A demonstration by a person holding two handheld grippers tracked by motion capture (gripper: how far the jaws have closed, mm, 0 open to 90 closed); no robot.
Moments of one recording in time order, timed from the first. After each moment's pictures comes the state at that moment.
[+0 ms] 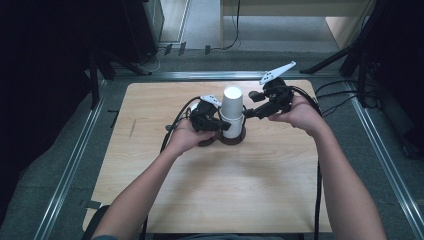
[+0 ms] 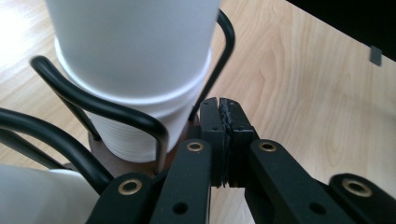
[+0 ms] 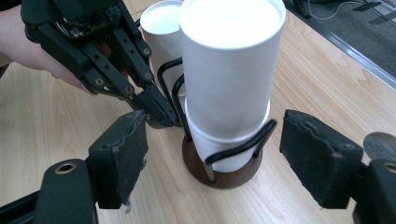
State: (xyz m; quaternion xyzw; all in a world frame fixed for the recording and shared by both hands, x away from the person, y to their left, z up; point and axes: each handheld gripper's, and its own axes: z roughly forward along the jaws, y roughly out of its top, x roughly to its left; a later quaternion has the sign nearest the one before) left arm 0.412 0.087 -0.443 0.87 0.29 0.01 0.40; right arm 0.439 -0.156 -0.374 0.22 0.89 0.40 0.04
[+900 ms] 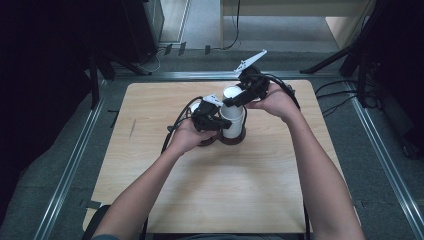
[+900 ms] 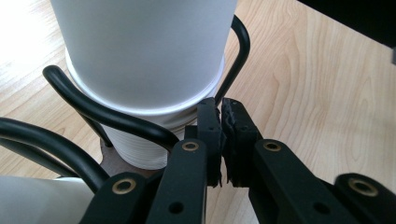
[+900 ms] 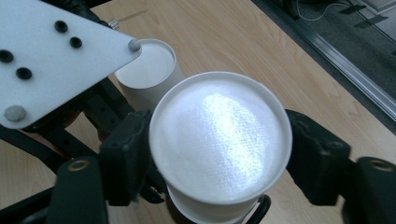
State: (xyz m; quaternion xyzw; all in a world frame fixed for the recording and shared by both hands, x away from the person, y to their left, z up) left arm 0.413 0.082 -0.447 0.87 0.30 0.04 0.40; right arm 0.467 -0.097 -0.364 0.22 0.90 0.37 0.06
